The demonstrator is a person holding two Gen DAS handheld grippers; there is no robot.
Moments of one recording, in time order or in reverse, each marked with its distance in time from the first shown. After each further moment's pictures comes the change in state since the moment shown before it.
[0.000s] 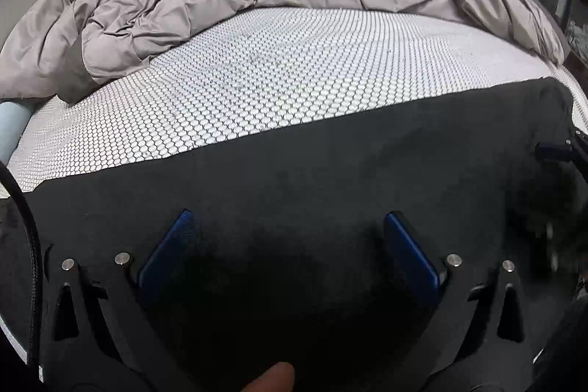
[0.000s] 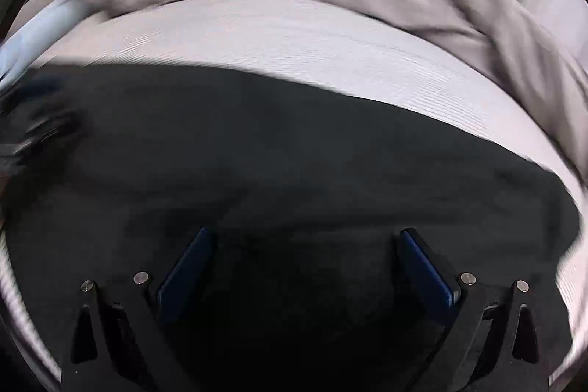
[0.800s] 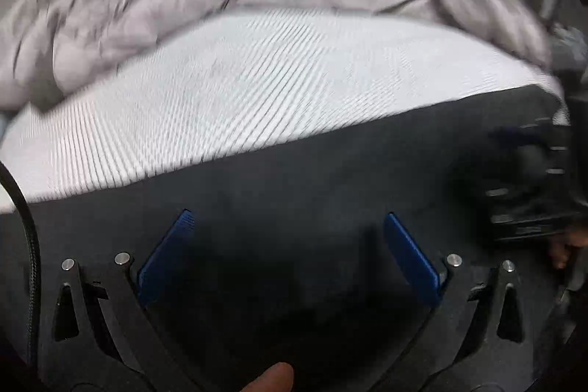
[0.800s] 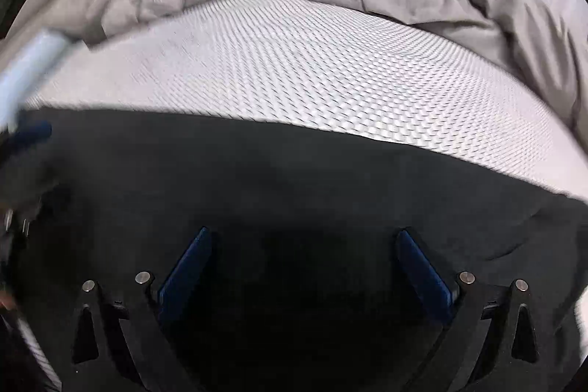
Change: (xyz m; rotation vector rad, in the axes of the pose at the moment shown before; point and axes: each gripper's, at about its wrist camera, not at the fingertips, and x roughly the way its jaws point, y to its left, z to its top) left arm 0.030 -0.012 0.023 -0.021 0.056 -0.069; right arm 0.024 -0.024 0.037 0.111 0.035 -0.019
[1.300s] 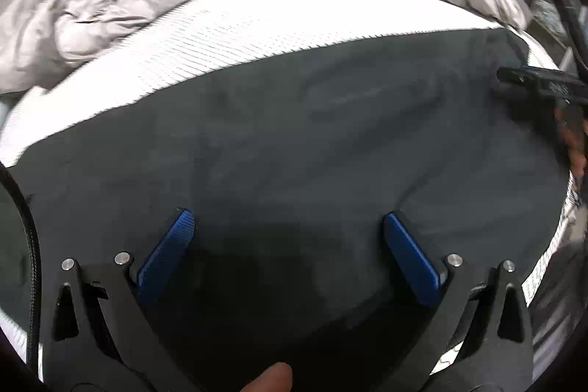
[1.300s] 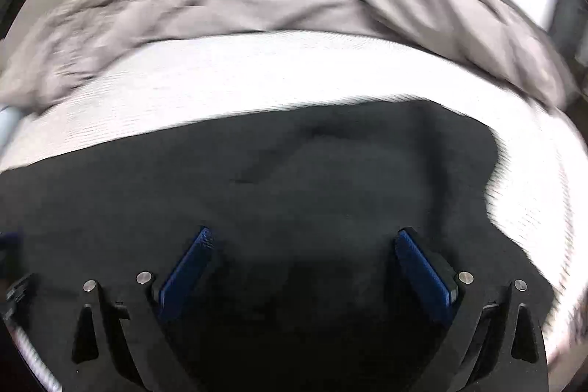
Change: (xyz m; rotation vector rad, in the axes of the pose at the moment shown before) left arm -0.050 -0.004 -0.072 0.089 -0.013 -0.022; right arm -0.060 -0.103 -0.047 0.247 -0.115 -0.073
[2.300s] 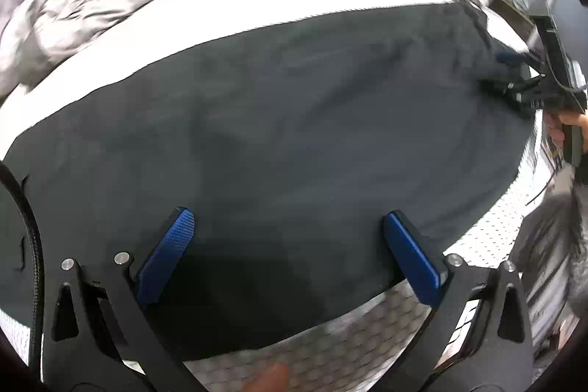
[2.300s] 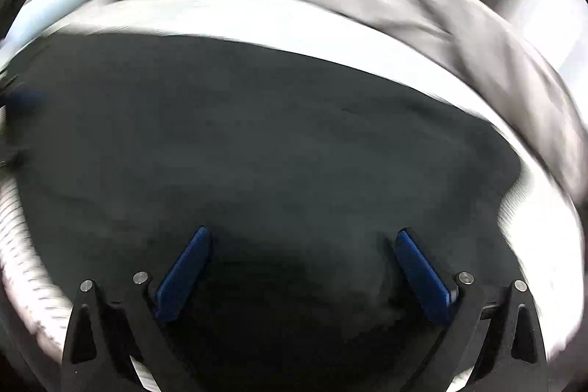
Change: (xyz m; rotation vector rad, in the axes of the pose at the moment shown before) left arm -0.025 0.030 -0.037 0.076 0.039 -0.142; right arm -0.032 0.025 -0.054 -0.290 0.050 -0.077
